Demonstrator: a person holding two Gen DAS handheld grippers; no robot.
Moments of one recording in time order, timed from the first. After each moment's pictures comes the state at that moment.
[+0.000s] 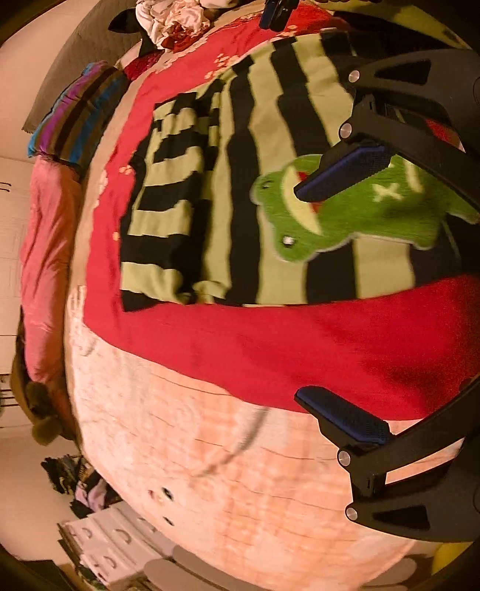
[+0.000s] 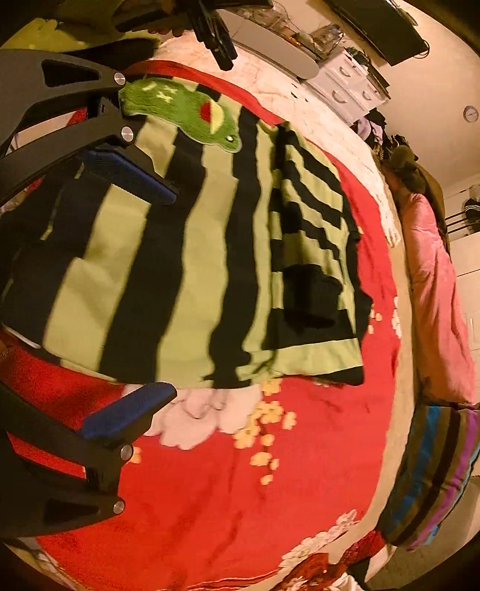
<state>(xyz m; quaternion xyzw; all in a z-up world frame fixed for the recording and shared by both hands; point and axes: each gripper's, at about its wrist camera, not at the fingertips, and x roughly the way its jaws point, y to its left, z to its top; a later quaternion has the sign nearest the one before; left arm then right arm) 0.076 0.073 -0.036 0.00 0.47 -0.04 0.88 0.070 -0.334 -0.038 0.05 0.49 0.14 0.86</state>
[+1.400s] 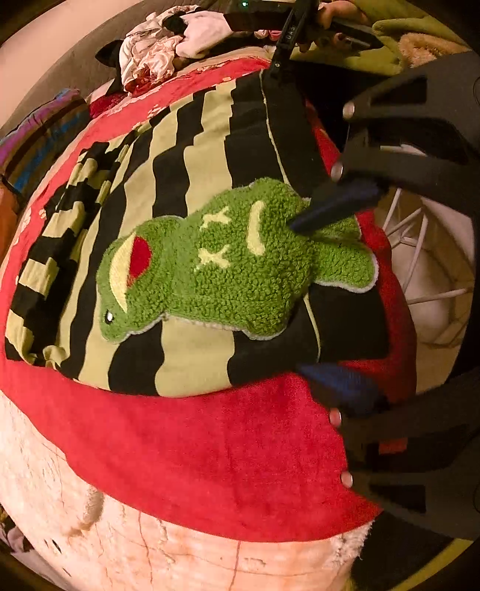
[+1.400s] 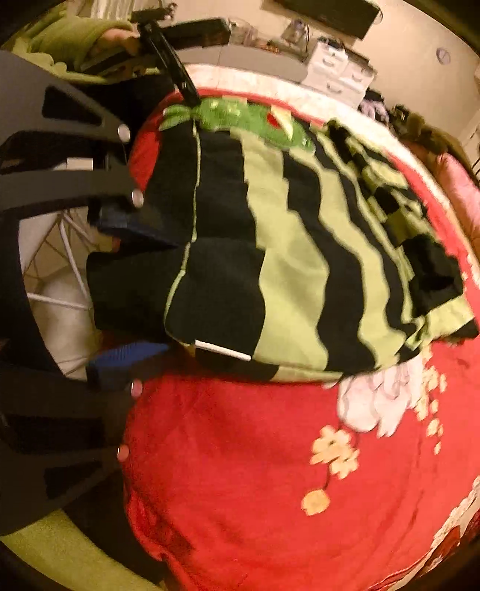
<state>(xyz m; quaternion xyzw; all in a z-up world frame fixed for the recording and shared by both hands) 0.014 0.054 -0.098 -0.09 0.58 -0.15 0.79 -0.008 -0.358 -0.082 0.17 0.59 0.15 0.78</state>
